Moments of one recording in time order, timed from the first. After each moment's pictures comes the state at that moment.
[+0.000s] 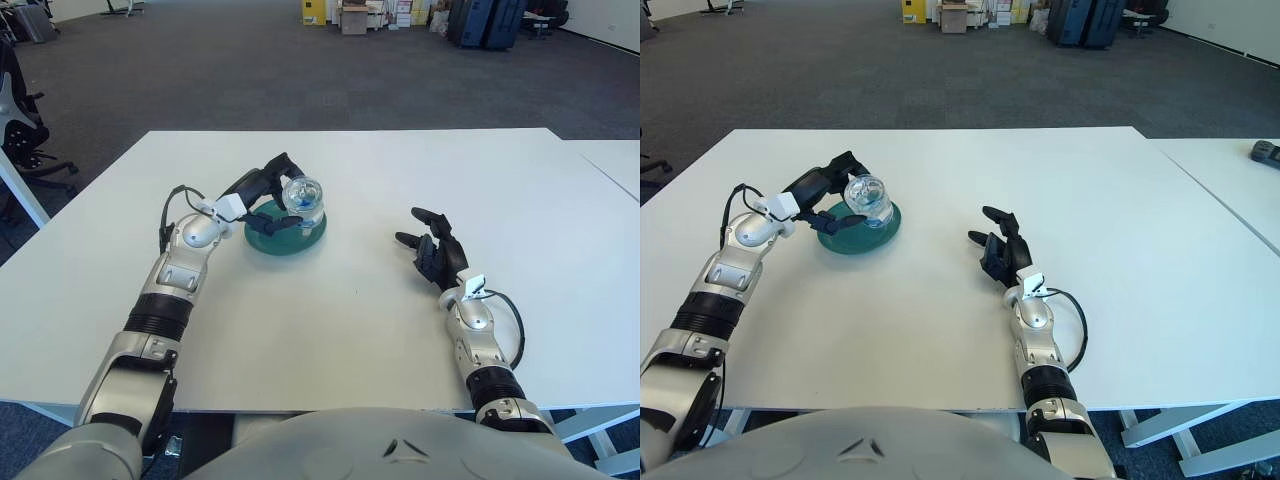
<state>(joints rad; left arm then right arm) -0.34 0.38 -0.09 0.29 0.12 -0.26 -0.41 -0.08 -0.03 -0.07 0.61 -0.02 -0.45 0.08</state>
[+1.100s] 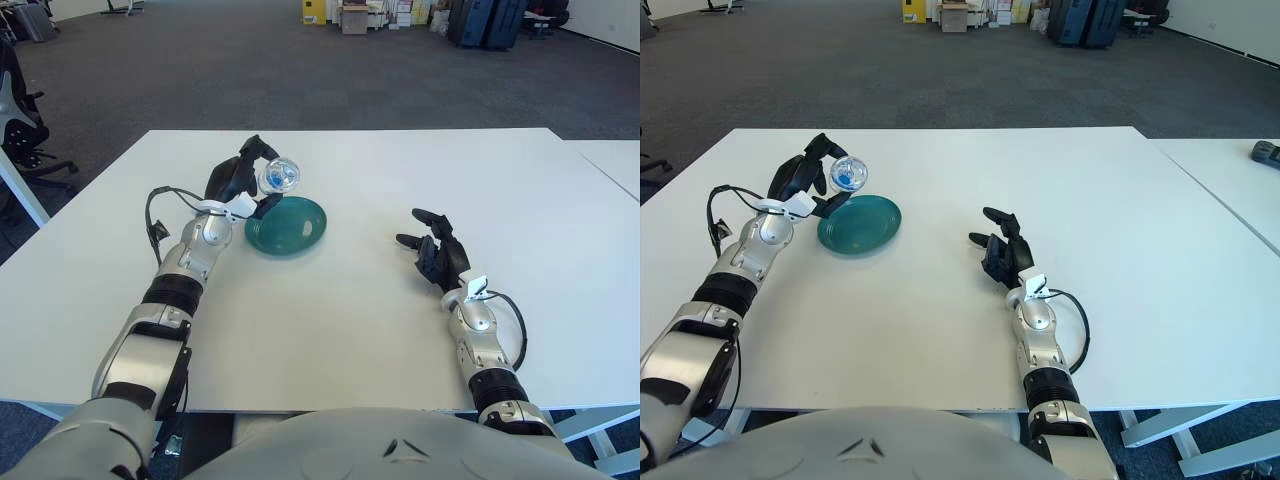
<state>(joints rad) -0.51 0.35 -0.13 0.71 0.48 -0.45 0.23 -0.07 -0.03 -0.07 0.60 -0.01 -0.45 0.10</state>
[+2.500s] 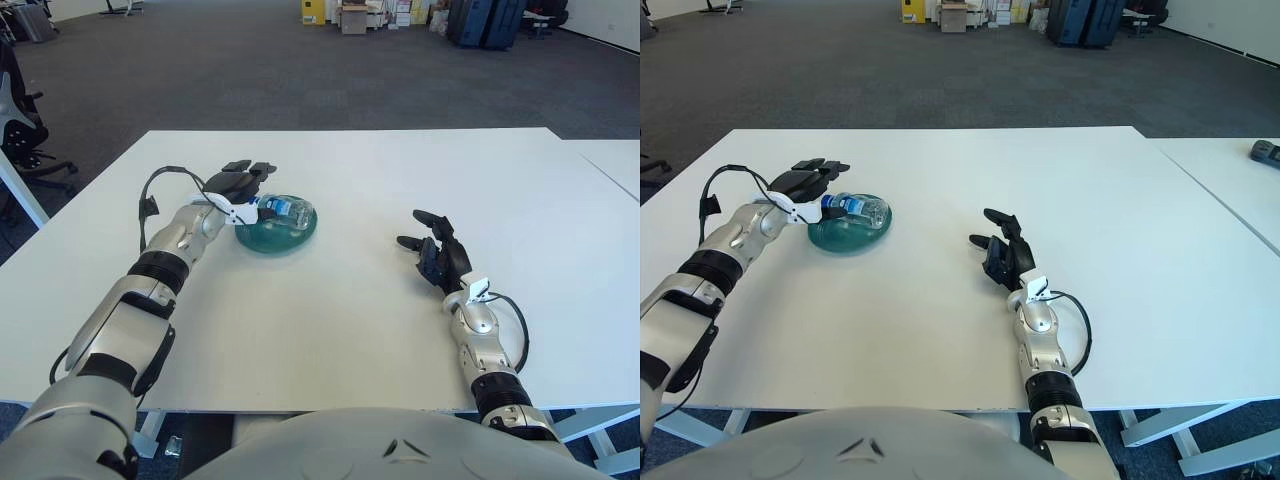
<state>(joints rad) -0.63 0.49 -0.40 0.84 0.71 -0.30 0.02 -0.05 -0.05 -0.05 0.57 -0.01 -0.44 0.09</state>
